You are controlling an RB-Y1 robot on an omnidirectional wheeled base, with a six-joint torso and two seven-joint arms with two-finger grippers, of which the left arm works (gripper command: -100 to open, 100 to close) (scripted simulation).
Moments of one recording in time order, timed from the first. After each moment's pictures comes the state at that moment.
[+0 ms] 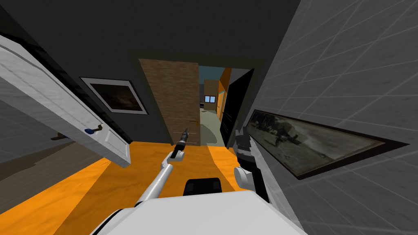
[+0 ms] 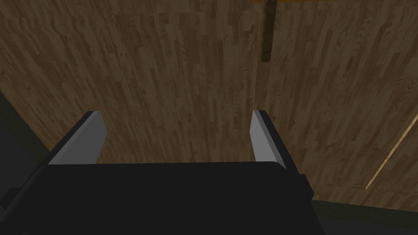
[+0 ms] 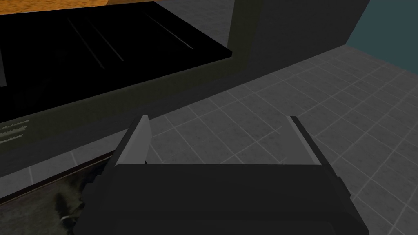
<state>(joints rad) -0.18 0.12 0.04 -1.14 0.02 -0.48 0.02</state>
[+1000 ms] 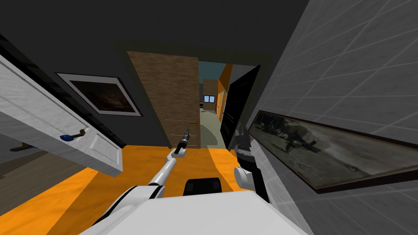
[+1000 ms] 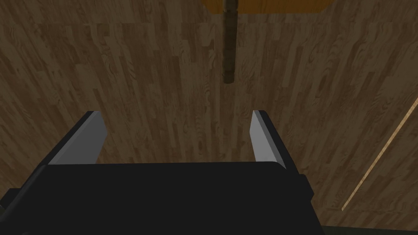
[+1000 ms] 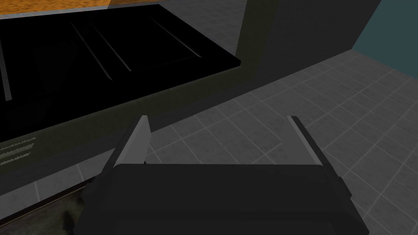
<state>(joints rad) -0.34 0.13 0.06 -0.86 0.02 -0.49 0.06</state>
